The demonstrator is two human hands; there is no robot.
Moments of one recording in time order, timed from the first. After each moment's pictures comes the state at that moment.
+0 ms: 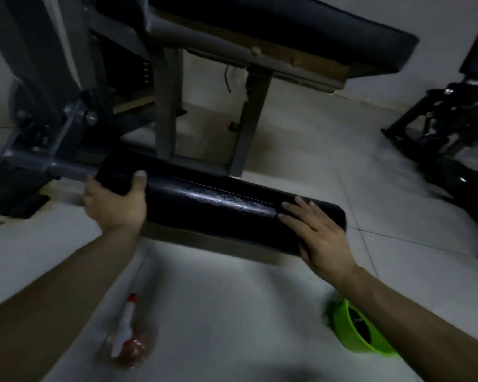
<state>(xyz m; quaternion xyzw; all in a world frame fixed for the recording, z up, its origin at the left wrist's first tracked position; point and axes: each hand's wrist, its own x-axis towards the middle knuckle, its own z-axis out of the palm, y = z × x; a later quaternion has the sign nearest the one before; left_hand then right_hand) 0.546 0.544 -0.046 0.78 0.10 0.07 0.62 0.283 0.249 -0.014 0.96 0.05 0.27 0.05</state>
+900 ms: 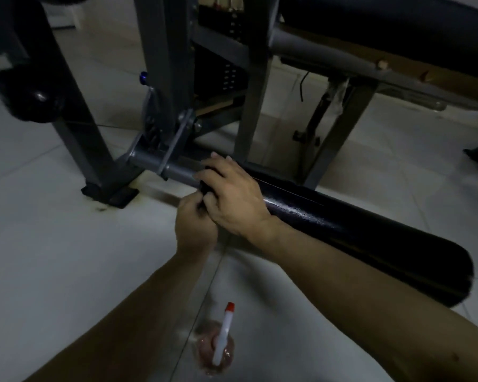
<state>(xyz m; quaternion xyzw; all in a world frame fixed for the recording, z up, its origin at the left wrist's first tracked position) 0.558 0.610 -0.063 0.74 -0.11 0.05 0.66 0.544 0.503 -0.001 0.95 0.15 0.25 -0.09</state>
